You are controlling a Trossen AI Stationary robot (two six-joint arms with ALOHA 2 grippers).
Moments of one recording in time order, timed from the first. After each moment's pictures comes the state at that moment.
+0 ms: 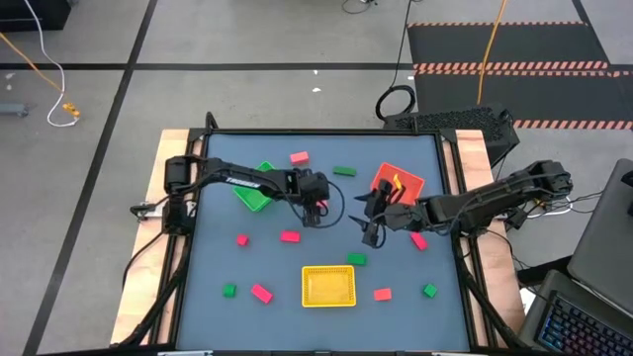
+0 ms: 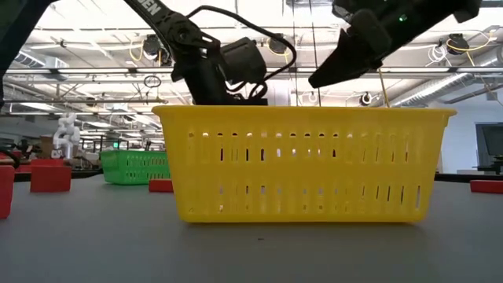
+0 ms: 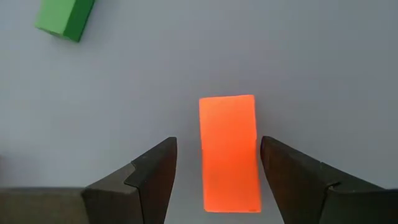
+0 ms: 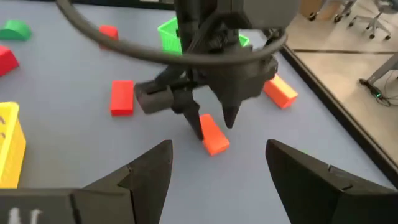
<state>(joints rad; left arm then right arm) 0.16 1.96 1.22 -0.33 -0.11 0.07 0.21 1.24 0.67 -0.01 0.52 0.12</state>
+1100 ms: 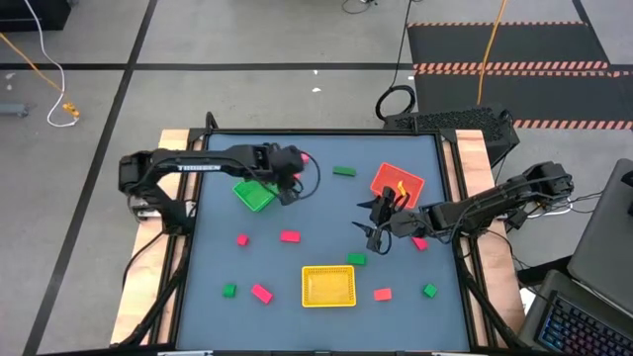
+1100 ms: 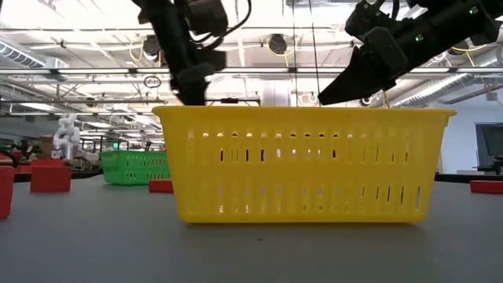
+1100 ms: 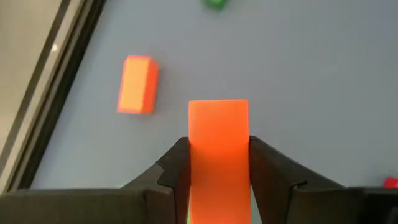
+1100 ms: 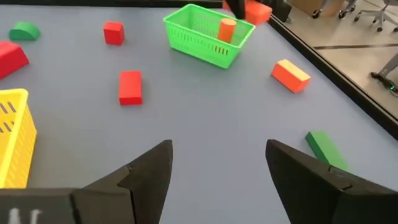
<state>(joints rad) 0.25 1.60 1.23 -0.77 -0.23 -0.07 0.23 1.24 0.52 0.18 0.53 0.20</state>
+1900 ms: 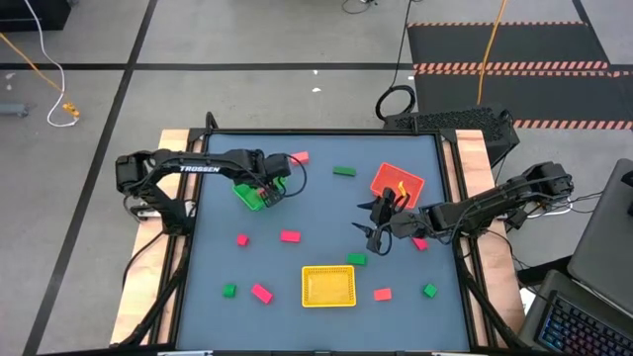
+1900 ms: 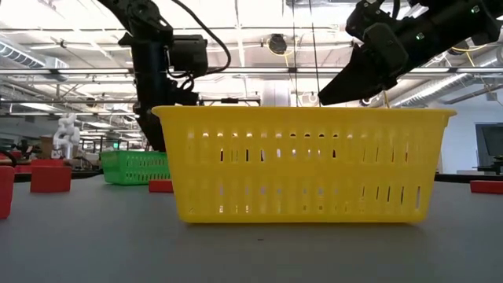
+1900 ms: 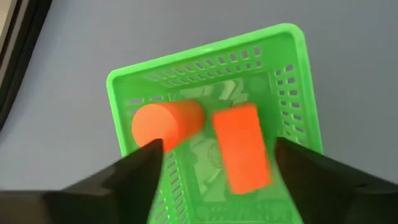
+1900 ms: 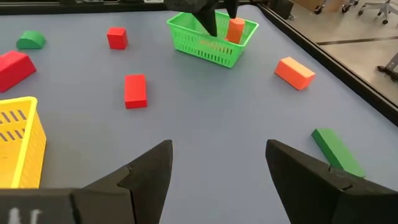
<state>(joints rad) 0.32 1.59 1.02 -0.81 -0.29 -0.22 0.24 1.24 0.52 0.18 0.52 0.24</state>
